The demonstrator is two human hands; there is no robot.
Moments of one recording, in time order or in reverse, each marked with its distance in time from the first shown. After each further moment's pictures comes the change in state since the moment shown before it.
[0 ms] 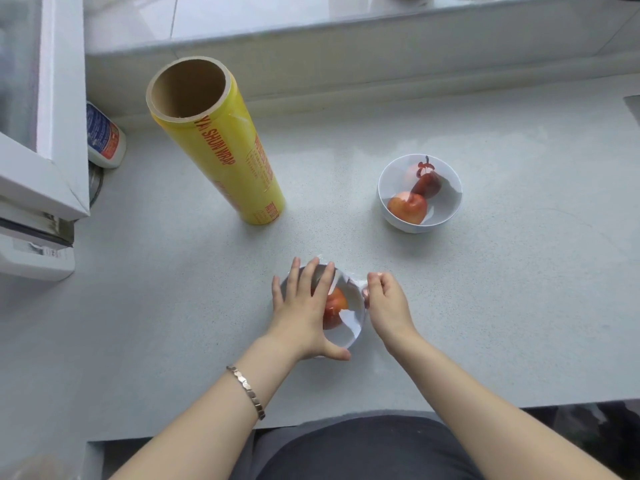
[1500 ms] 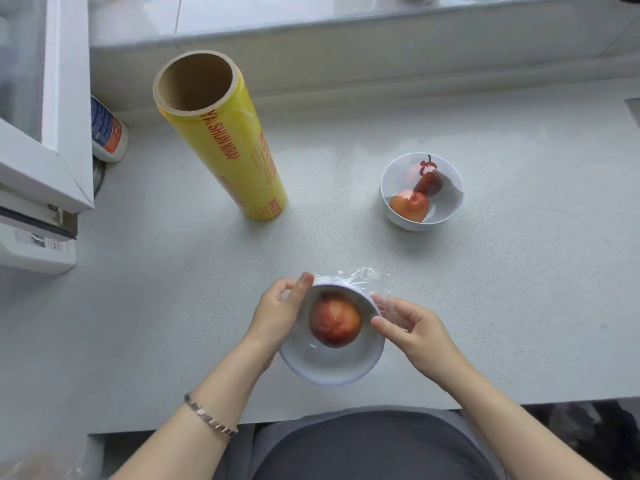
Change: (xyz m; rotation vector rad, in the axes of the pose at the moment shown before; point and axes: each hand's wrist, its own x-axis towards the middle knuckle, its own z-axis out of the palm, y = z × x) left_hand -0.017 -0.017 -0.005 -1.292 0.187 -0.348; right_hand -0.048 -0.002 -0.054 0.064 -0.346 -0.122
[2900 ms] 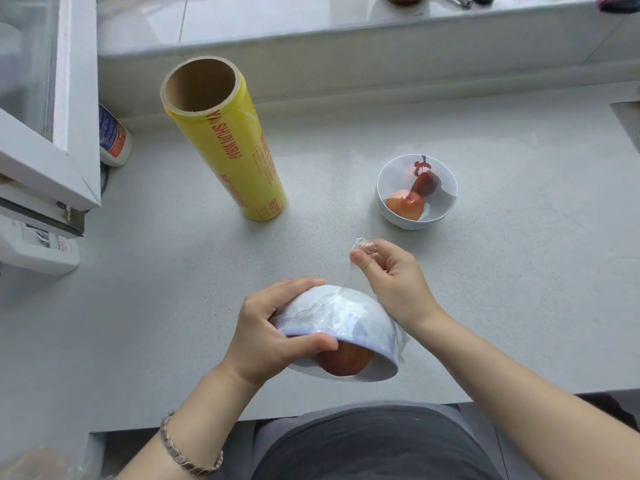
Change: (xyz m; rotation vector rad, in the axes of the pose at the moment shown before) left_hand -0.057 0.025 -0.018 0.016 -0.124 0.674; right_hand 0.027 -0.060 0.029 -0.131 0.166 -0.249
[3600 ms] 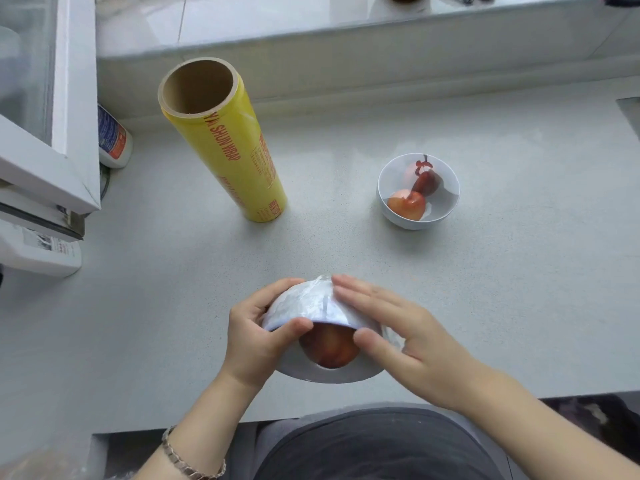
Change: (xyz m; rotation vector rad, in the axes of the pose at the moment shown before) left_hand -0.004 -0.007 0.001 -0.152 0.193 -0.142; right_hand -0.055 -0.013 -0.025 -0.252 -0.425 -0.384
